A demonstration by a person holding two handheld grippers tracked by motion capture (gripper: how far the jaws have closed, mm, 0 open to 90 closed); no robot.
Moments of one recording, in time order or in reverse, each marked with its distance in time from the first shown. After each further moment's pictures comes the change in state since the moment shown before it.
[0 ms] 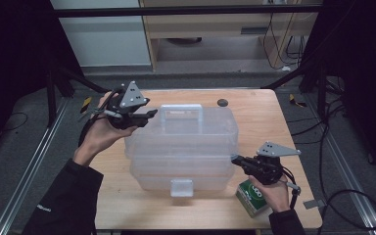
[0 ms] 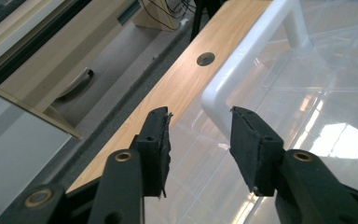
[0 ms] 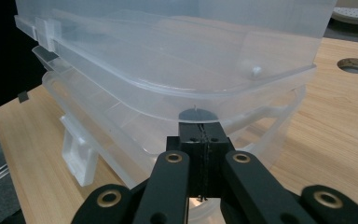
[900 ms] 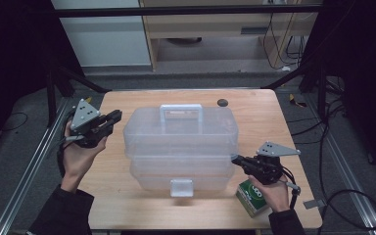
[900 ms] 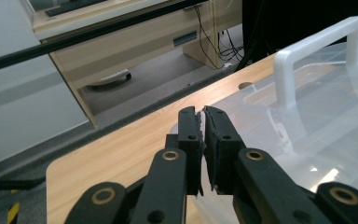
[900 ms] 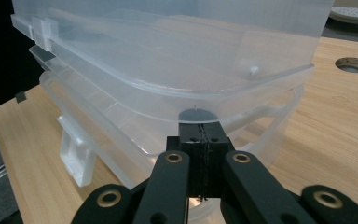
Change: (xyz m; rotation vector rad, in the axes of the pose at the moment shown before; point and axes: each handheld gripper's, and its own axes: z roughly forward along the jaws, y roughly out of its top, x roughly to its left) left arm -0.037 -0.087 -0.044 -0.169 0.176 -0.594; right arm 0.000 0.000 0.001 0.003 -0.010 0.001
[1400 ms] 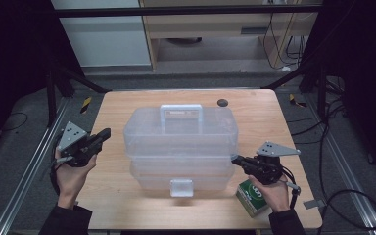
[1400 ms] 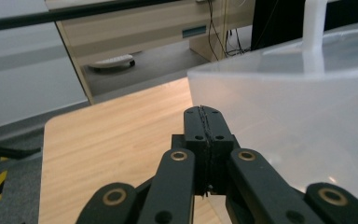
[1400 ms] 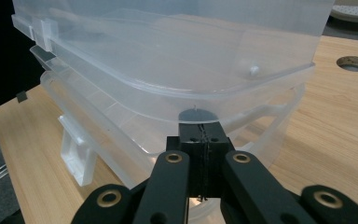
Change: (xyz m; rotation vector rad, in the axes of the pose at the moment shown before) left arm 0.007 -0.064 -0.012 0.014 0.021 -0.133; right arm -0.001 0.000 0.000 0.002 0.008 0.001
